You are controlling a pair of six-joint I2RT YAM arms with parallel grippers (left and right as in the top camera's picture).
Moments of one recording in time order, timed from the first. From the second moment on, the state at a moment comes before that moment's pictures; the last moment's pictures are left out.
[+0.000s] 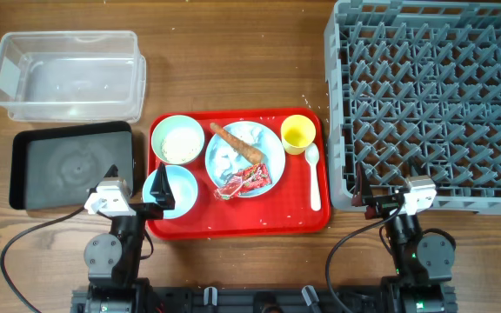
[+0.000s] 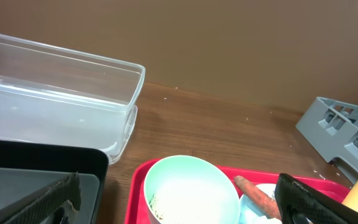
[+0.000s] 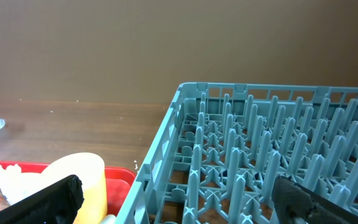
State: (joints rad) left arm -0.02 0.01 0.01 -0.07 0.01 -0.24; right arm 0.06 0.01 0.01 0.00 -0.07 0.01
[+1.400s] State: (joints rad) left arm -0.02 0.09 0.10 -0.17 0.01 -0.28; right arm 0.06 0.18 0.18 -0.08 -0.07 0.06
